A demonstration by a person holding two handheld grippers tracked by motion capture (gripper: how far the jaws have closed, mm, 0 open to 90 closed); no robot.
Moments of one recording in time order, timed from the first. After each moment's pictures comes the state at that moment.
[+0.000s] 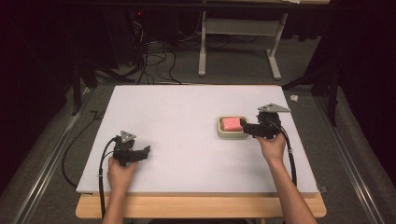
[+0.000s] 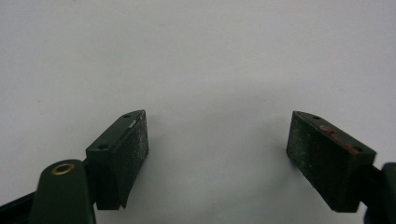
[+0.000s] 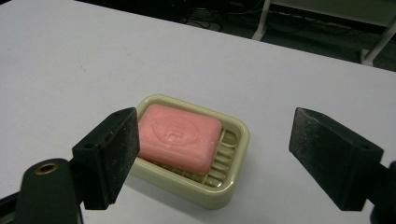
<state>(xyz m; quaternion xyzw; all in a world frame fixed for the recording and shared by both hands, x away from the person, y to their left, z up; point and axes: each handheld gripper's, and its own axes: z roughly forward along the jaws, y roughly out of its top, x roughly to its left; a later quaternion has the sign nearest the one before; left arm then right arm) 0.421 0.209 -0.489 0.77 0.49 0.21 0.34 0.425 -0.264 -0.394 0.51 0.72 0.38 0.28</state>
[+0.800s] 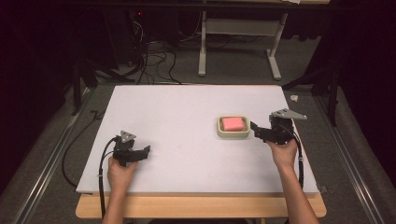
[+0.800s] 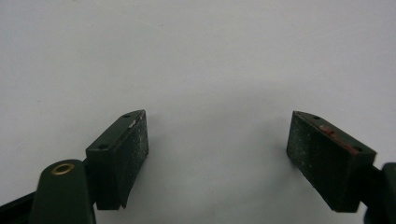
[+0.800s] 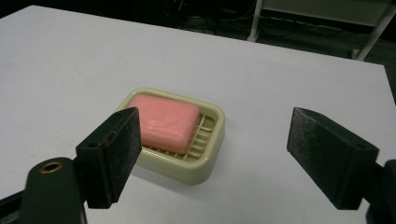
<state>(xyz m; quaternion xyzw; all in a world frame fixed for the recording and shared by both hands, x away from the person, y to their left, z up) 0.421 0.209 -0.489 0.77 0.49 0.21 0.34 0.401 -0.293 -0.393 0.52 0.70 0.40 0.28</state>
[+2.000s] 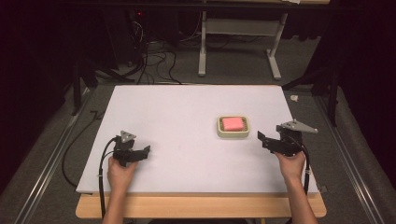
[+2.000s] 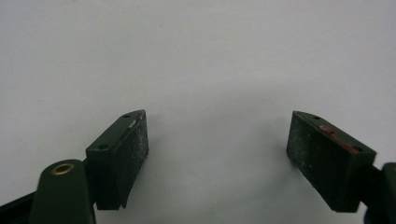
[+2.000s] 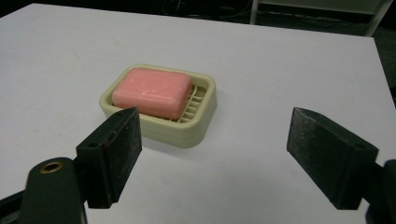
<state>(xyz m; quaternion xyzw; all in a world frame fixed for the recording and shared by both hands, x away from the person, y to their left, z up) 0.421 0.209 -0.489 0.77 0.49 0.21 0.34 0.371 -0.314 -0.410 0.54 0.69 0.41 0.27</state>
